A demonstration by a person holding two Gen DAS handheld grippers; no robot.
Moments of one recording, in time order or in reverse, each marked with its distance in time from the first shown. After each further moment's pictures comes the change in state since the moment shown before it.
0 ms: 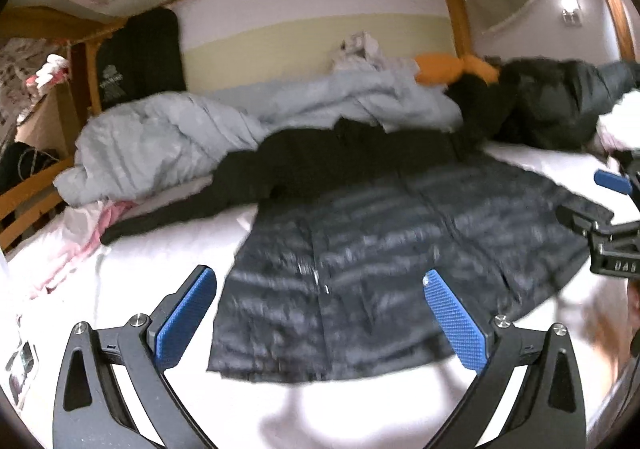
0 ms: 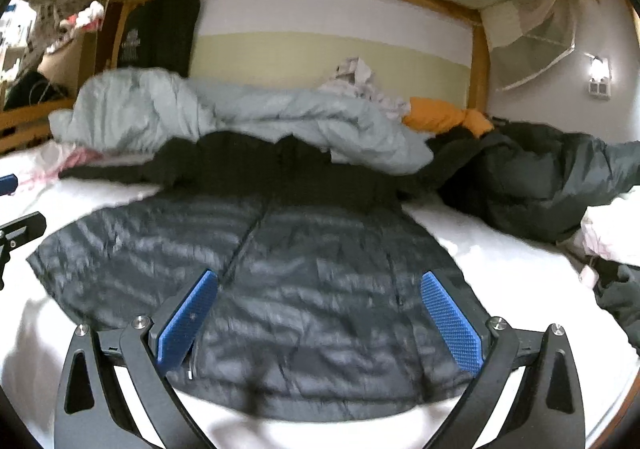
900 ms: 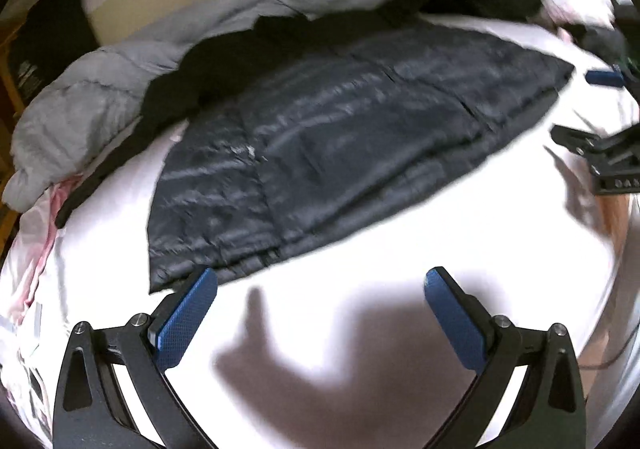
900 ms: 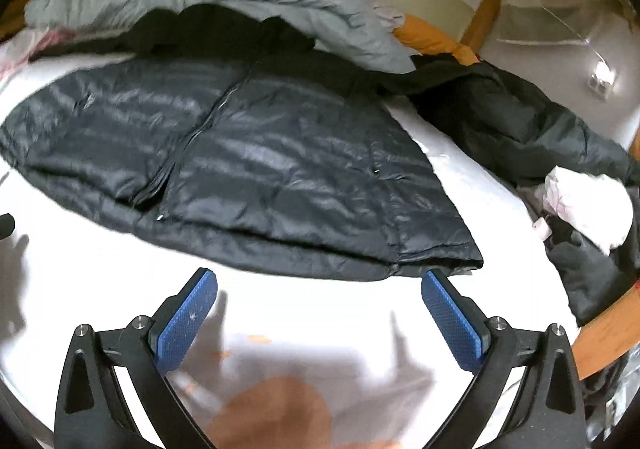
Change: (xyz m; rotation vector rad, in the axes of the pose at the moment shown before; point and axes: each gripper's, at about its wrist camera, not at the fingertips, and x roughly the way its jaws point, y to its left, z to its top) left arm 0.020 -0.025 -0.055 0.272 0.355 -0.183; right arm -0.002 0.031 -0.042 -0.165 0.381 -0.181
